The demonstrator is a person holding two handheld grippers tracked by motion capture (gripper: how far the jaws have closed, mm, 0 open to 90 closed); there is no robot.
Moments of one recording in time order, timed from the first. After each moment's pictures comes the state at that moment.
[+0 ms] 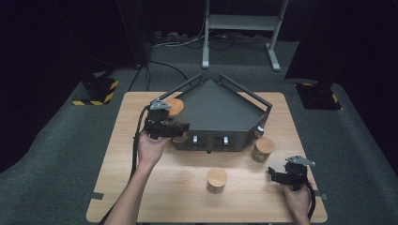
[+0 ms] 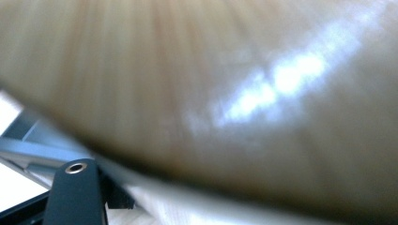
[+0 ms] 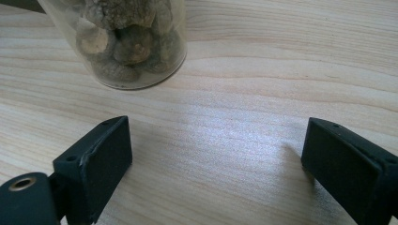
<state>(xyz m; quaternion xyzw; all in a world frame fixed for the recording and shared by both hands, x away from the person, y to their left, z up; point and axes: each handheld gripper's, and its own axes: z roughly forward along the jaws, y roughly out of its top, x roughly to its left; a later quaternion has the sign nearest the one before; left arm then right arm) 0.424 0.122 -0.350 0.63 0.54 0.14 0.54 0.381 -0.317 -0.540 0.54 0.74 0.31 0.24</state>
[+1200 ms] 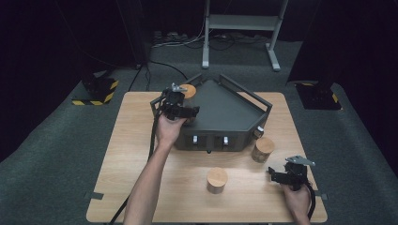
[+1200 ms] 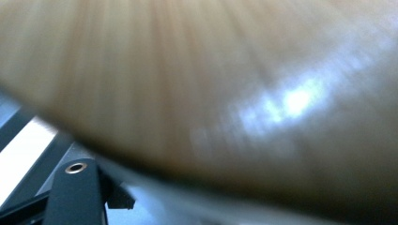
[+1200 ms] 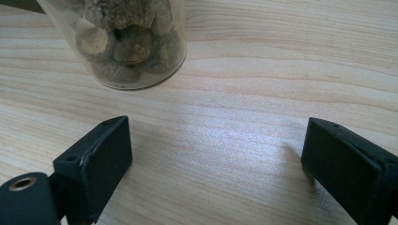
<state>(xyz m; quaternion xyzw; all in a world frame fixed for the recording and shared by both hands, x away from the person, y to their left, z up) 0.502 0.087 -0.371 0.62 0.56 0.18 0.51 0.381 -0.317 -0.540 0.54 0.74 0.31 0.24</state>
